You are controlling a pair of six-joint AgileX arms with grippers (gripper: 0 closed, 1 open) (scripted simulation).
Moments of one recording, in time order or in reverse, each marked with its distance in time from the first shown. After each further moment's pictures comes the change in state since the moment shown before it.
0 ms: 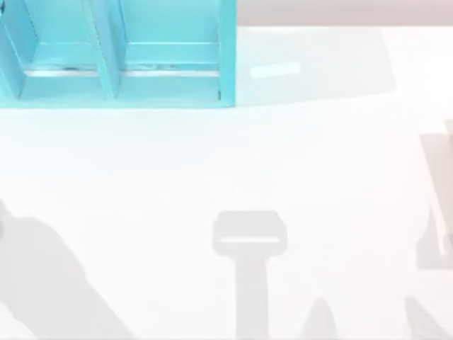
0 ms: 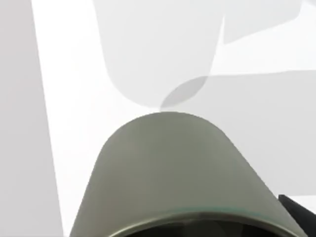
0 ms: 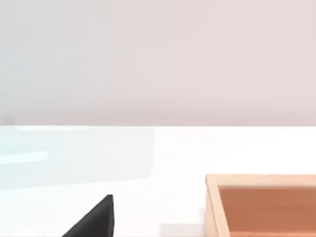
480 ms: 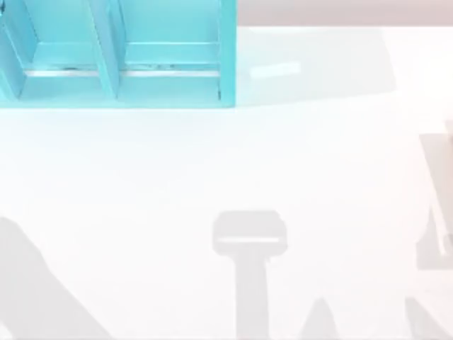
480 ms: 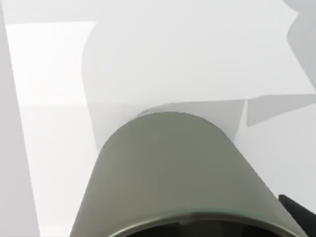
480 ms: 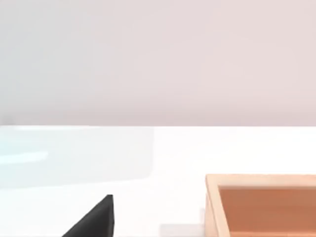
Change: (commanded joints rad) left arm 0.015 0.050 -0.101 0.147 0.003 0.008; right arm 0.000 0.000 0.000 0.000 0.000 0.000
